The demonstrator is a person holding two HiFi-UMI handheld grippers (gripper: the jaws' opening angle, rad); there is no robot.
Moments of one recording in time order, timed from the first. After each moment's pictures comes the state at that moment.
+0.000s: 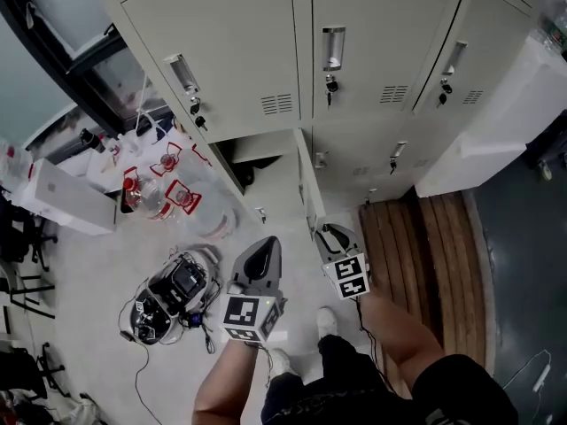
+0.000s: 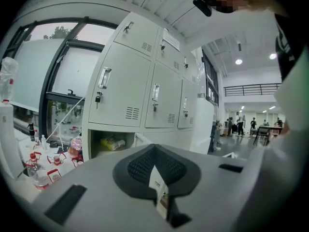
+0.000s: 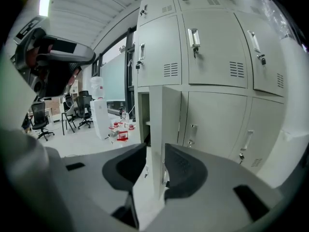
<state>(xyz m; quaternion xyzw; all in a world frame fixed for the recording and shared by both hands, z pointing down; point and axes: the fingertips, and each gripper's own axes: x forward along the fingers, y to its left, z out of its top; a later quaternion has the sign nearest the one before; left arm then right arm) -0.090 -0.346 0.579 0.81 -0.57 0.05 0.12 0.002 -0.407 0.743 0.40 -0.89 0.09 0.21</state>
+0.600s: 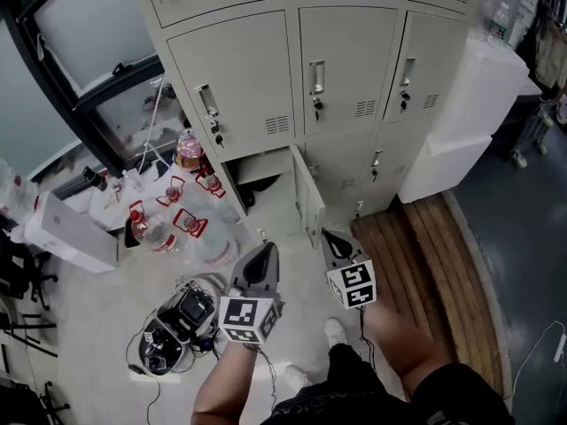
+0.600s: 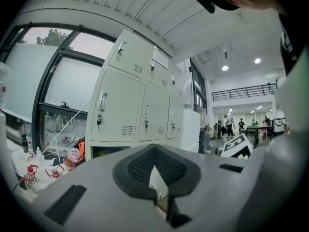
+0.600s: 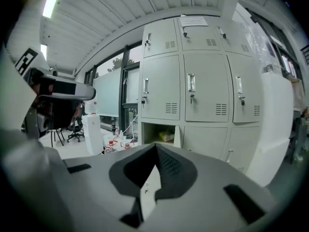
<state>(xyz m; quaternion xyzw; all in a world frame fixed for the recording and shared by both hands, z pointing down) -0.117 -0.260 0.502 0.84 -0.53 0.02 0.08 -0.006 -0.317 0.599 0.48 -0.87 0.05 0.14</state>
